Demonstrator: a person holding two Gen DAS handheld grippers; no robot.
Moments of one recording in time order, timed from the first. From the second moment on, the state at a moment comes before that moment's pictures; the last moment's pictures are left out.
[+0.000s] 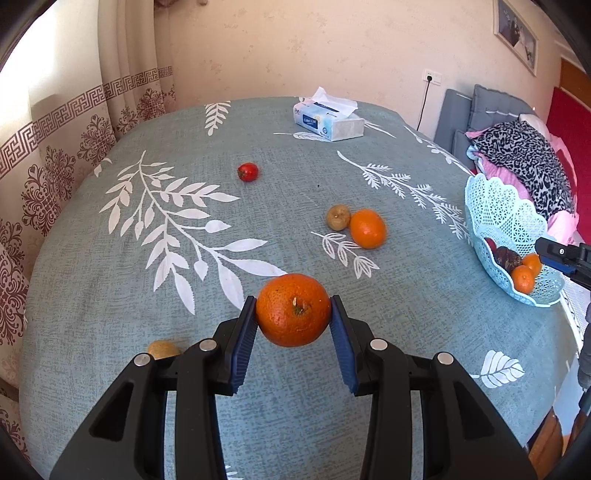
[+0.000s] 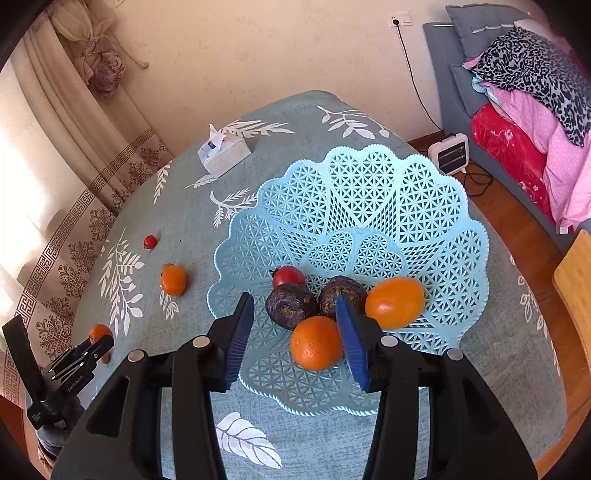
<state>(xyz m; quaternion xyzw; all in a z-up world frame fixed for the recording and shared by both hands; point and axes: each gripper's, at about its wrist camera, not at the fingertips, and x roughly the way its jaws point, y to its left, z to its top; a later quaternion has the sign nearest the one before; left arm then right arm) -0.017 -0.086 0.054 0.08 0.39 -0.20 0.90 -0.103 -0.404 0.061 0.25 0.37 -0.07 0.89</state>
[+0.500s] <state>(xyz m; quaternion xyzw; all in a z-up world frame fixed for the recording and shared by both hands) -0.031 -0.188 0.076 0.11 0.38 -0.31 0.87 -0.135 -0.439 0.078 0.25 0.28 -0.14 0.91</state>
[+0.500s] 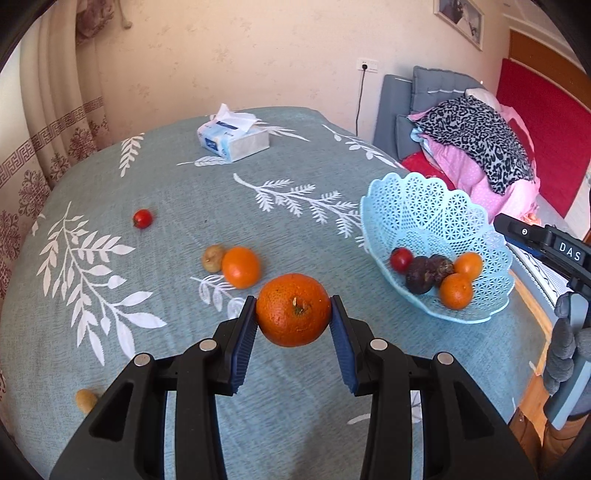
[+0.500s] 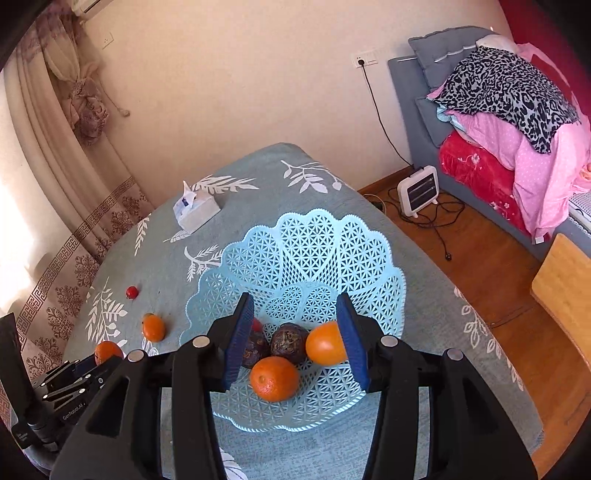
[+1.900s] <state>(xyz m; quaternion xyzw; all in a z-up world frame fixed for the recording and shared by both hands) -0.032 -0.300 0.068 0.20 0.28 -0.30 0.89 -0.147 -0.449 0.069 0.25 0.25 -0.18 0.92</state>
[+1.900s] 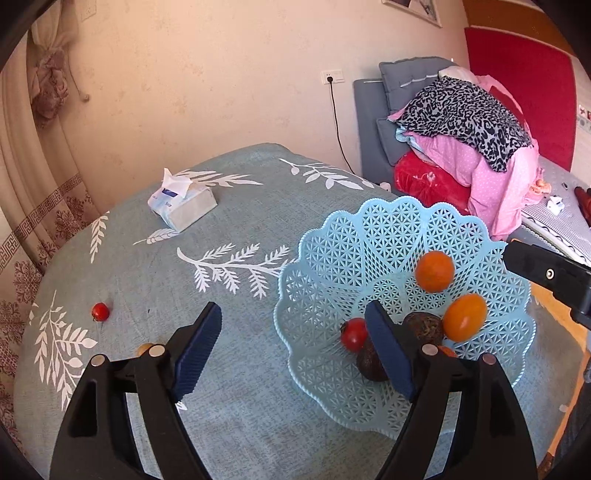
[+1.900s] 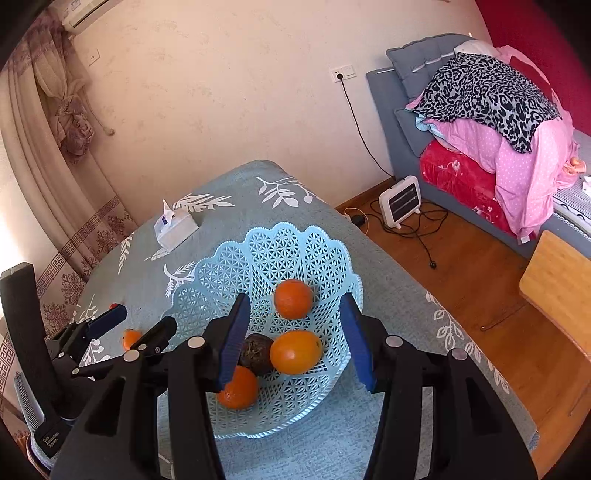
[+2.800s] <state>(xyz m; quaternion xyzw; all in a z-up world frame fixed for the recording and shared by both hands) -0.036 -0.184 0.087 0.15 0.26 -0.23 0.93 -0.134 -0.381 0.087 0.16 0.23 -0.15 0.95</state>
